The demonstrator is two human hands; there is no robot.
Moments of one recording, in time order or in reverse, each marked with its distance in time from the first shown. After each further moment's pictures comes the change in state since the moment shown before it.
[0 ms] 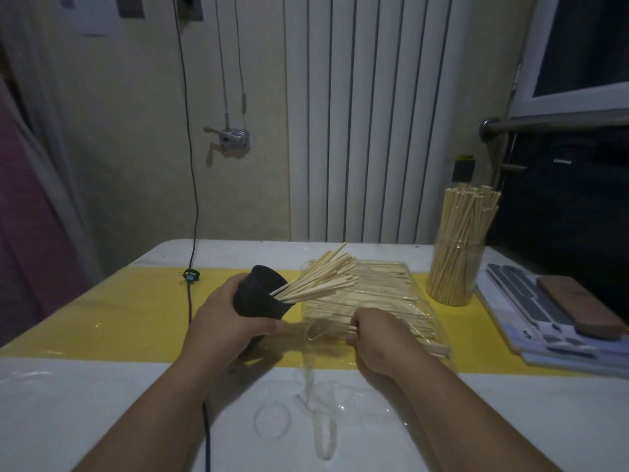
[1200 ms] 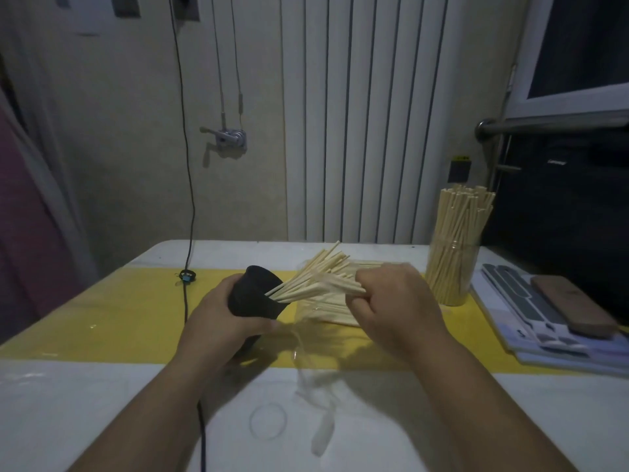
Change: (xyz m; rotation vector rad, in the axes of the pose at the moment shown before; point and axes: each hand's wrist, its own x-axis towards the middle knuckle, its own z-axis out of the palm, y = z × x) left_hand -0.001 0.002 -0.001 -0.069 -0.003 -0.017; right_hand -0.034 -0.022 -0.073 -0.050 0.538 -0.414
